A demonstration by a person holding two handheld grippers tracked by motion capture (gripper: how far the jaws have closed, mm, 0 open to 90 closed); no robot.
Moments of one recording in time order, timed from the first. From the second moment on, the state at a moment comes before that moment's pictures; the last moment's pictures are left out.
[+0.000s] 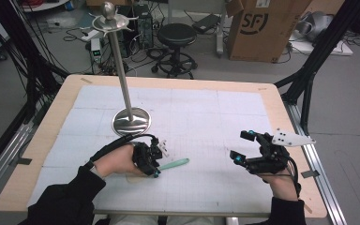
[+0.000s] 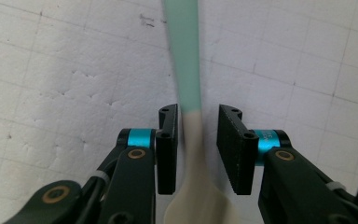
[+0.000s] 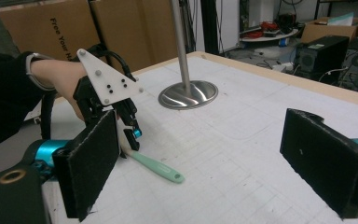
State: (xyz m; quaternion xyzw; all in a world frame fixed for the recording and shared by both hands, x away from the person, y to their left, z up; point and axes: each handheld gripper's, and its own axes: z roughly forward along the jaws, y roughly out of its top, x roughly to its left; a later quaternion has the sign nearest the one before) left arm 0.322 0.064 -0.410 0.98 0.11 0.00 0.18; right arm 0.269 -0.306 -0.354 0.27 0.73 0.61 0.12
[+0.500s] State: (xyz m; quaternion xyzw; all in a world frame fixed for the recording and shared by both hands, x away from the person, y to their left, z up) left arm 0.318 0.048 -0.406 0.98 0.14 0.01 0.10; right arm 0.266 -0.311 -0.355 0.28 0.73 0.61 0.12
